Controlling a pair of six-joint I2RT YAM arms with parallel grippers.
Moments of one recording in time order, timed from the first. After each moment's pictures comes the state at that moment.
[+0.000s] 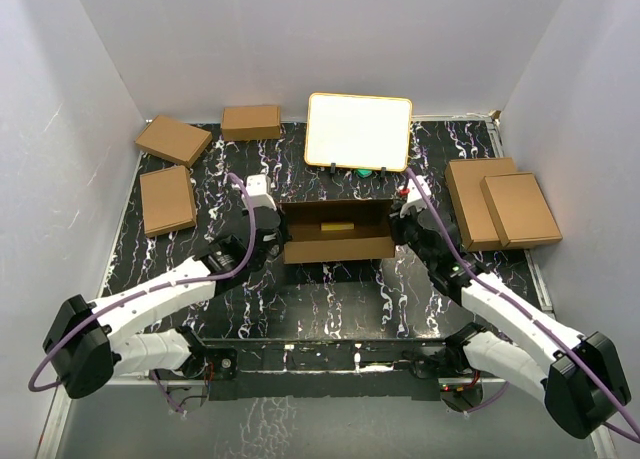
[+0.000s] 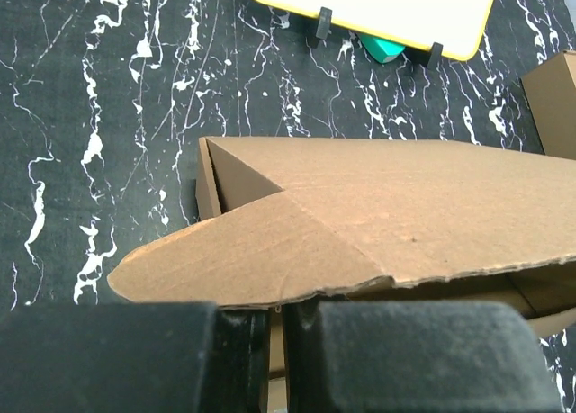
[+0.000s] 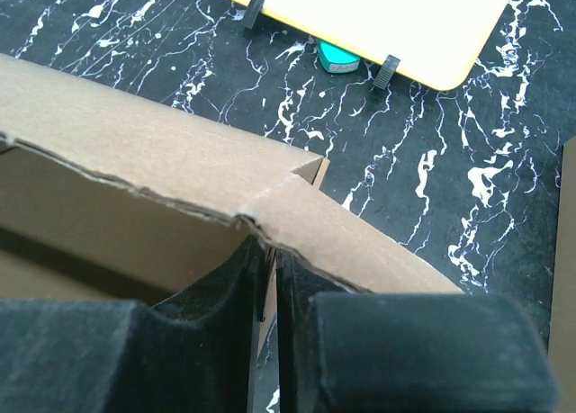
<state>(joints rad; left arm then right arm) -0.85 1.15 0.75 -0.06 -0.55 -0.61 0.51 0.94 0.51 0.14 0.13 0.03</state>
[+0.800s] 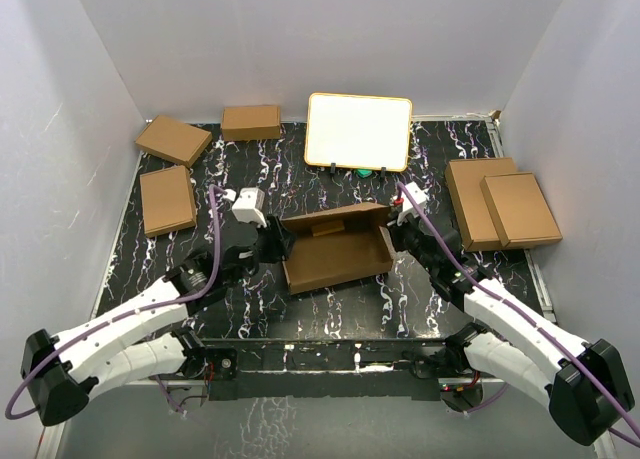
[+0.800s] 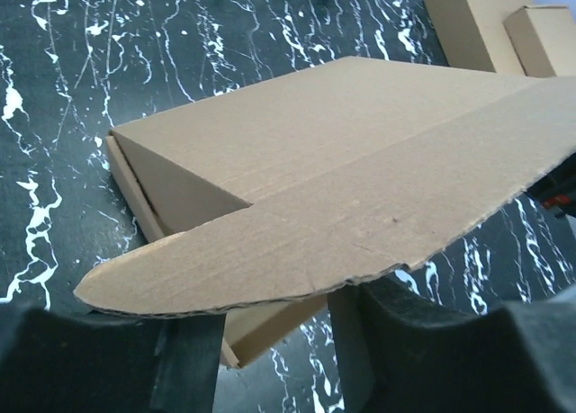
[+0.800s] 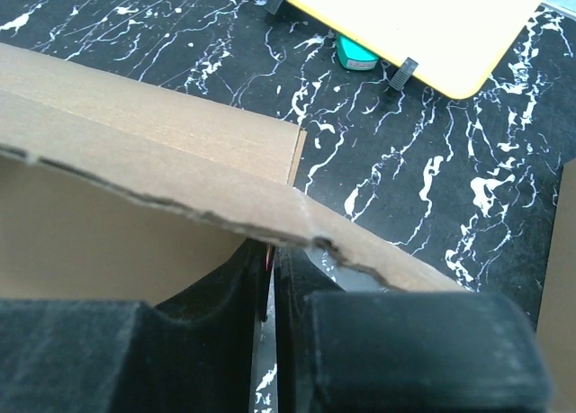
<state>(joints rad) -0.89 0.93 0.69 -0.19 -0.36 -0.62 0.53 0.89 0.48 0.12 0.10 -0.08</state>
